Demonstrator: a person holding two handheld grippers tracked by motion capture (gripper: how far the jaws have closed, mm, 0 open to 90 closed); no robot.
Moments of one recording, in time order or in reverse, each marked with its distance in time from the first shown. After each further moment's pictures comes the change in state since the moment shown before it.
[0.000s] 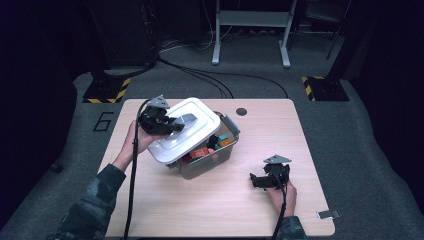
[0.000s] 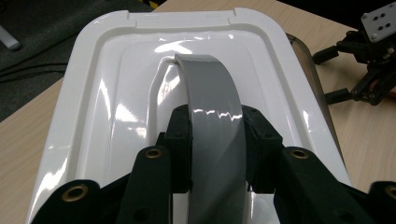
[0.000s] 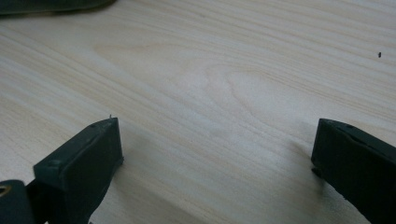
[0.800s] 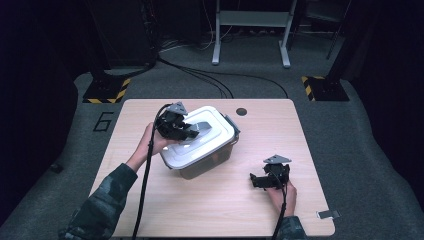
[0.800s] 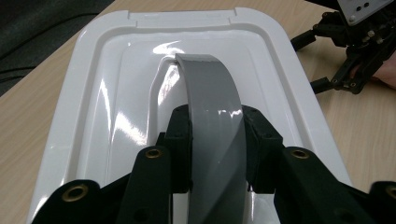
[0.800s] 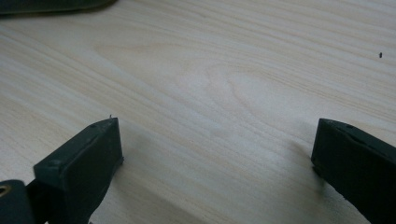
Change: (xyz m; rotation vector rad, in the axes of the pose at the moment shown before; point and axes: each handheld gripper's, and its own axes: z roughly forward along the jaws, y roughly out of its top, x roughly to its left) left arm -0.020 0.011 0.037 0.046 -0.079 0.057; right arm 0.000 0.000 0.000 0.003 0.006 -0.009
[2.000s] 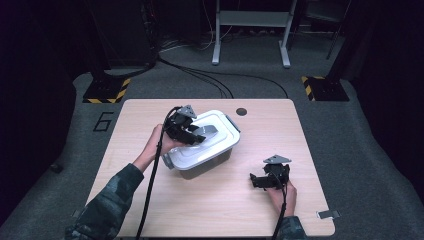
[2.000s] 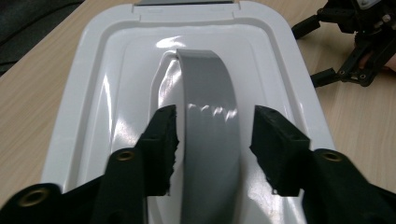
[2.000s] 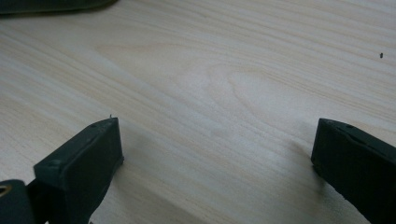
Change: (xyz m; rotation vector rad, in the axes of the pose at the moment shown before) left arm -0.004 0.004 0.020 0.055 -0.008 0.019; right arm 0.000 0.000 0.000 0.001 0.000 -0.004
